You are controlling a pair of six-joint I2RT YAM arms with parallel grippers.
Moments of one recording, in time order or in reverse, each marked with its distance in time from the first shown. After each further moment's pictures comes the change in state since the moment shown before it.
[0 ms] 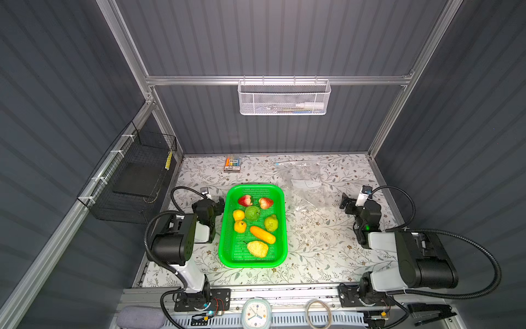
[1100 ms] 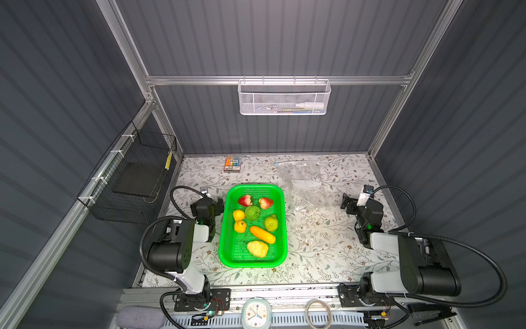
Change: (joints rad) left arm -0.016 -0.143 0.054 -0.224 -0.080 0.013; right arm -0.018 -0.109 0.051 -0.175 0.011 0.021
